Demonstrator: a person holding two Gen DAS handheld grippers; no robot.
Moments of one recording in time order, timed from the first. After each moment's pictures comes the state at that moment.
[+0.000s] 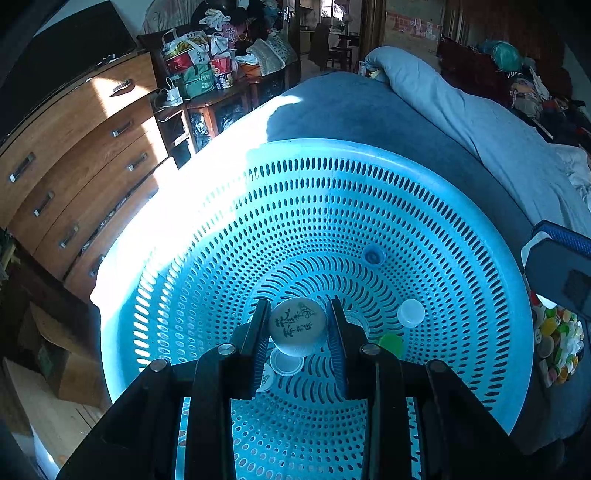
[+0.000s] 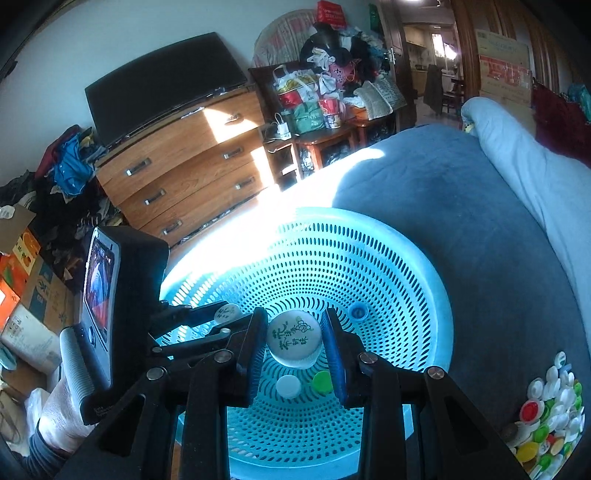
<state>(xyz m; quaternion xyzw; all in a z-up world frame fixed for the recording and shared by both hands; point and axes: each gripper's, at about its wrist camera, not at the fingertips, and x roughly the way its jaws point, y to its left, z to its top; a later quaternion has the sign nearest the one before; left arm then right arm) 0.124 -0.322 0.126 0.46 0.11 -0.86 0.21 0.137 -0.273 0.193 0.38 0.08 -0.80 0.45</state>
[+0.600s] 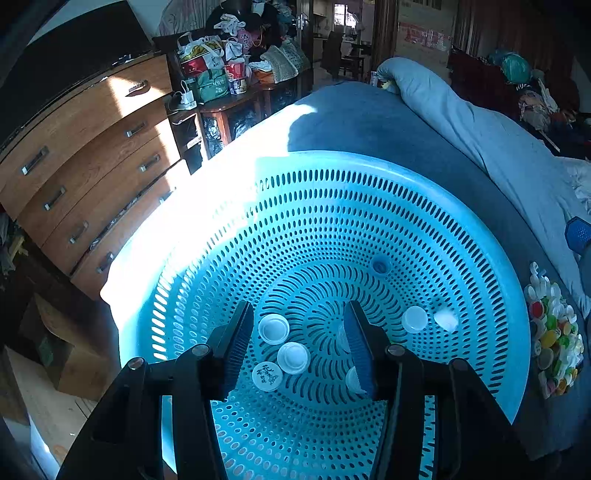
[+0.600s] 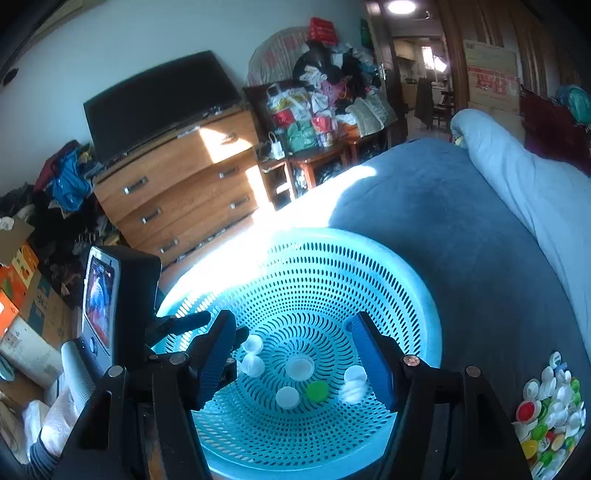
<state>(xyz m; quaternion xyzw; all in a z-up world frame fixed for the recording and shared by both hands) 0.135 -0.328 0.142 0.44 0.11 -0.86 0.23 0.147 -0.242 0.215 0.34 0.05 -0.83 0.44</state>
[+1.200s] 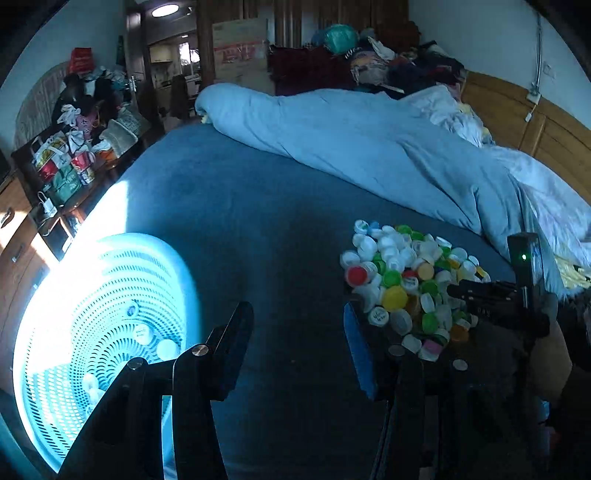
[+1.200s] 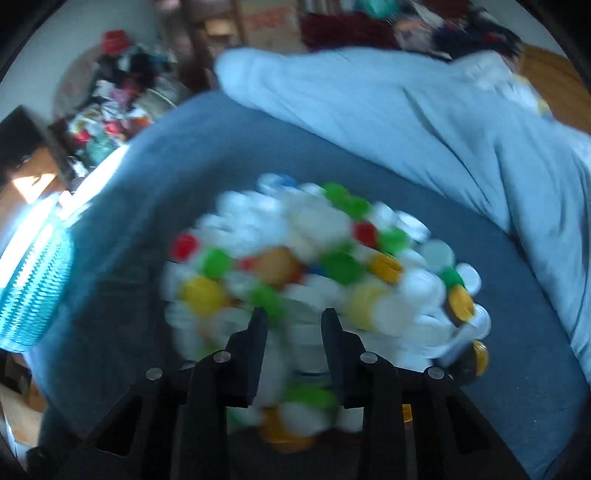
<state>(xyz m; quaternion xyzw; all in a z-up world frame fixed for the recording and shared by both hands) 0.072 -0.088 0.176 0.41 -0.02 -0.91 -0.02 0.070 0.136 0.049 0.46 -0.02 -0.88 0.11</state>
